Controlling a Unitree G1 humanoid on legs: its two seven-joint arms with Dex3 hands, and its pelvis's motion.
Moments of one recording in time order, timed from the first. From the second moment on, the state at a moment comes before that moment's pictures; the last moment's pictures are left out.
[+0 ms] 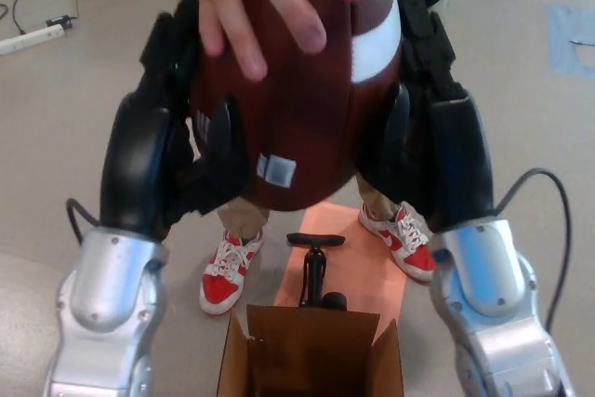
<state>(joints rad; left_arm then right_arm) -0.25 0.06 -0.04 -0.25 0.00 -0.07 -0.07 -0.36 0.08 0.20 -0.06 -0.12 -0.12 -0.07</state>
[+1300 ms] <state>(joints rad) -0.30 0.06 -0.14 0.16 -0.02 -0.02 -0.03 -0.31 0.03 0.17 0.23 -0.08 -0.13 -0.14</state>
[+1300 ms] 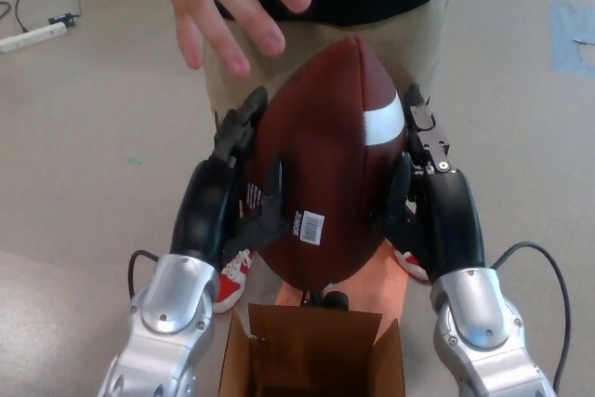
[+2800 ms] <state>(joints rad) -0.32 0.43 0.35 0.84 -0.22 -0.21 -0.33 -0.42 -0.13 -0.07 0.65 -0.06 -0.26 -0.14</state>
